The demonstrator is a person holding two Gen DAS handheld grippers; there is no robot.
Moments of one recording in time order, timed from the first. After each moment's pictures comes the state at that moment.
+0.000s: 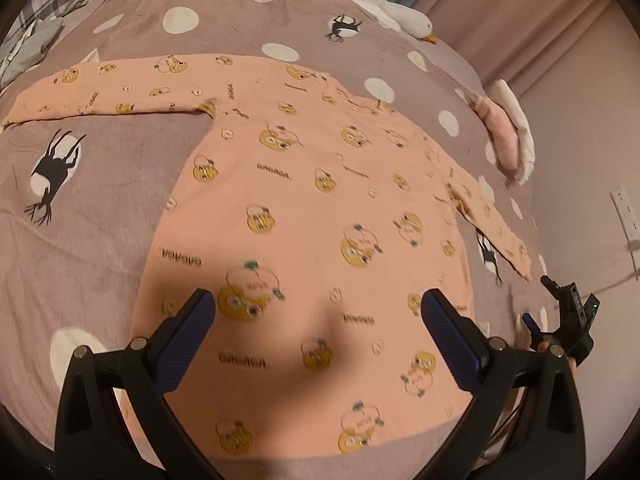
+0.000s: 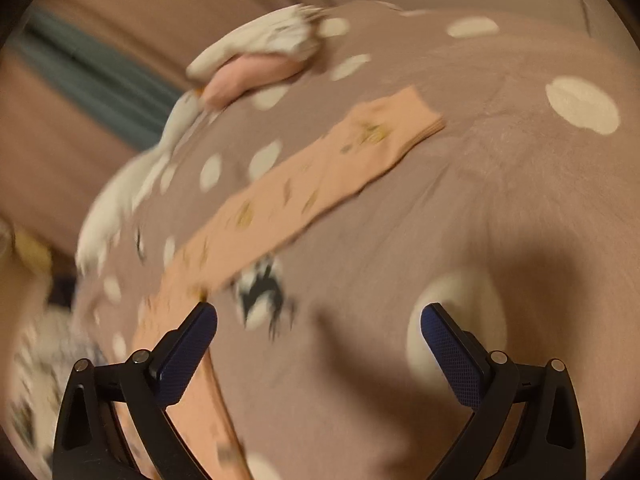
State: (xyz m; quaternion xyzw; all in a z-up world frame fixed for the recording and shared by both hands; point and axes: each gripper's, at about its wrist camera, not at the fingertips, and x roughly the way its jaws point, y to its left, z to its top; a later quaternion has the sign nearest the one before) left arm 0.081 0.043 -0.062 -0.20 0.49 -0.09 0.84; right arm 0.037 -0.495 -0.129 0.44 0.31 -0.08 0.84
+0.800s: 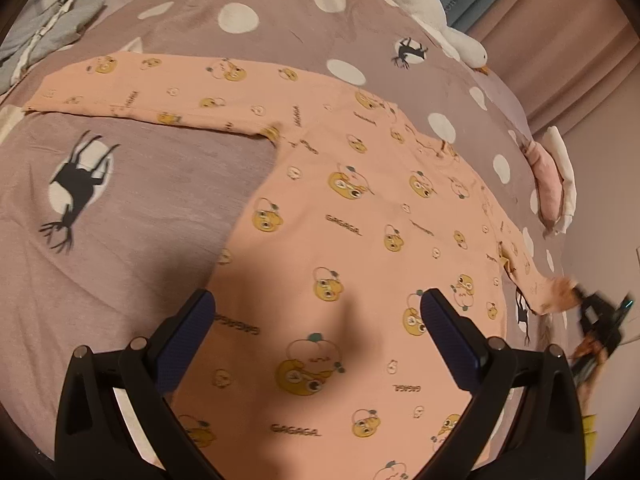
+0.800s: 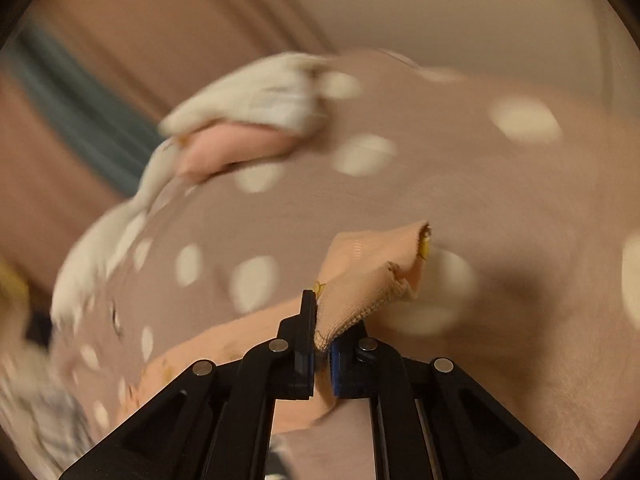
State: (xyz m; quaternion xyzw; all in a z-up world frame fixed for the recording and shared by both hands) left arm 0.117 0.089 -0.073 -0.23 0.49 -0.02 0.84; right arm 0.132 -0.490 -0.032 0.32 0.28 -0.10 0.90
